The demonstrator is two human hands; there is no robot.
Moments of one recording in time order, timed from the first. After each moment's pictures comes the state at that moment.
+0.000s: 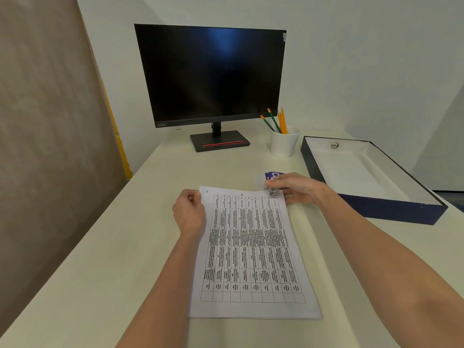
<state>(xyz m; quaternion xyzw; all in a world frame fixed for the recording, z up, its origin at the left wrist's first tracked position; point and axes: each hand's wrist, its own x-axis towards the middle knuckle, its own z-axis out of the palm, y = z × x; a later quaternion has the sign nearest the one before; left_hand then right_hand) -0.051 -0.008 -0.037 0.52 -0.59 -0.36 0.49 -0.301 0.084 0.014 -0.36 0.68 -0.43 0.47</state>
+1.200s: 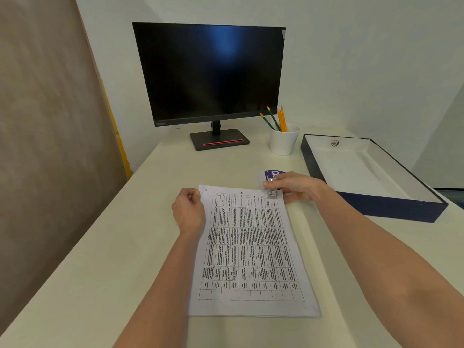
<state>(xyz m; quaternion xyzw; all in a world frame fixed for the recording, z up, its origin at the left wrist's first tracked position) -0.052 -0.008 -0.037 0.53 -0.59 -0.36 0.49 -0.304 0.078 0.012 -0.37 0.71 -0.39 0.45</state>
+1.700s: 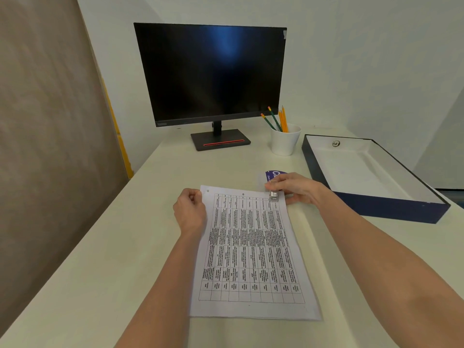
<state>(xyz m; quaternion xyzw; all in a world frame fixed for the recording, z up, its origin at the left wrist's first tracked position) -0.053 -0.007 -0.037 0.53 -0.59 -0.36 0.49 -0.302 0.082 0.008 -0.36 0.72 -0.41 0.43</state>
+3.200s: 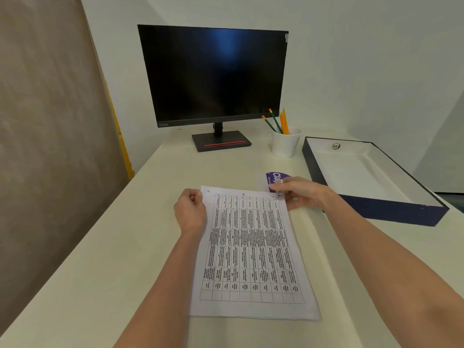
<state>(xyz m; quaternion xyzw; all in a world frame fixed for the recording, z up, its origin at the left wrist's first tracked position) -0.051 -0.008 -0.038 0.52 -0.60 -0.36 0.49 -0.293 0.099 0.019 -0.36 0.71 -0.40 0.45</state>
